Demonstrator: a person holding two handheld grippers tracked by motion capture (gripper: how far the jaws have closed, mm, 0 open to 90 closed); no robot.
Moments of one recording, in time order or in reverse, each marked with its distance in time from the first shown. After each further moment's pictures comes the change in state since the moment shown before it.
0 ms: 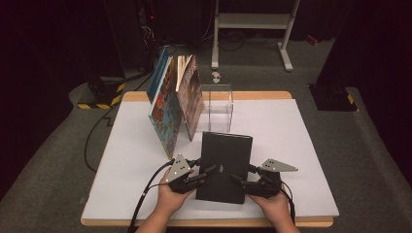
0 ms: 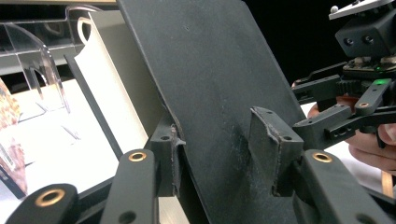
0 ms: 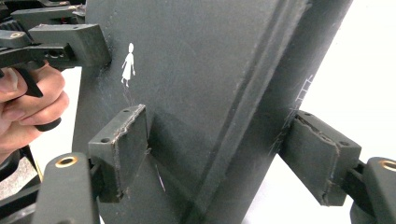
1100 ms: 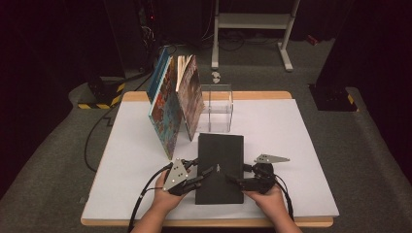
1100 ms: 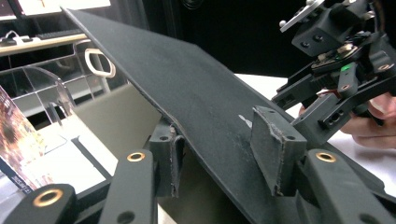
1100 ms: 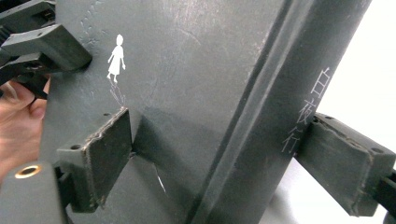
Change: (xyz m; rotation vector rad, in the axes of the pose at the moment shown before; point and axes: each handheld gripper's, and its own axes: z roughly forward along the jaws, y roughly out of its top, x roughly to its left) left arm 0.004 -0.012 -0.007 -0.048 0.008 0.151; right arm -0.014 0.002 0.024 0.097 0.104 0.093
